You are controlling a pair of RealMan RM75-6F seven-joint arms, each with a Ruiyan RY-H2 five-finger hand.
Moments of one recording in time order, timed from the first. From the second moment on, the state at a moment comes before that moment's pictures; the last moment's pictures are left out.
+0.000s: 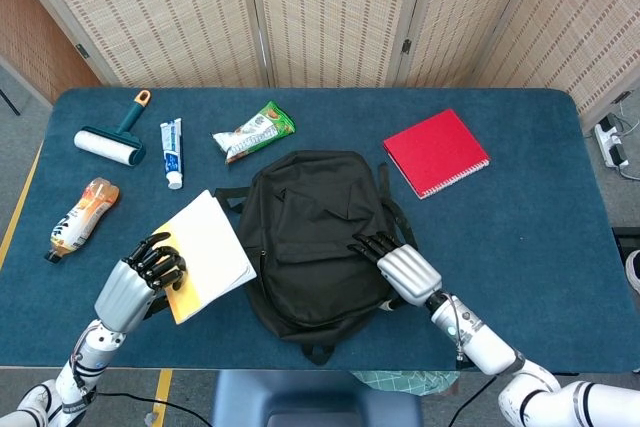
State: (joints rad) left arm -0.43 -1.64 0.00 -0.90 1.86 1.89 -0.20; right arm 0.57 -1.37 0.09 -1.67 -1.48 0.91 -0.12
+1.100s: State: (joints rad) left arm -0.41 -1.65 0.00 -0.87 1.85 1.91 -0.24; right arm 0.67 -1.58 0.11 -1.57 -1.40 0.91 -0.25
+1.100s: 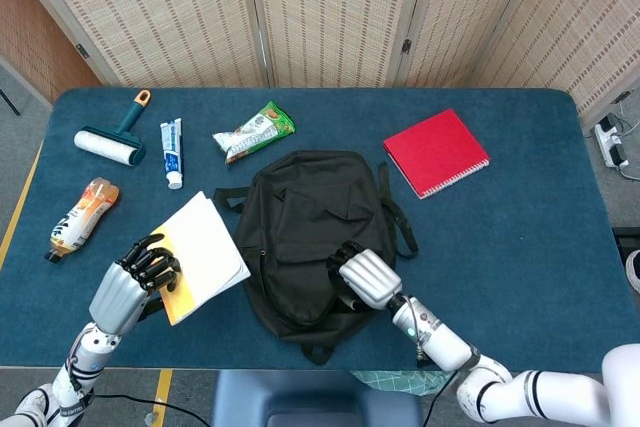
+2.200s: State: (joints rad) left arm -0.45 -1.69 0.09 -0.87 2.01 1.97 -0.23; right arm 0.81 -1.81 0.44 -1.43 -1.05 1.07 -0.26
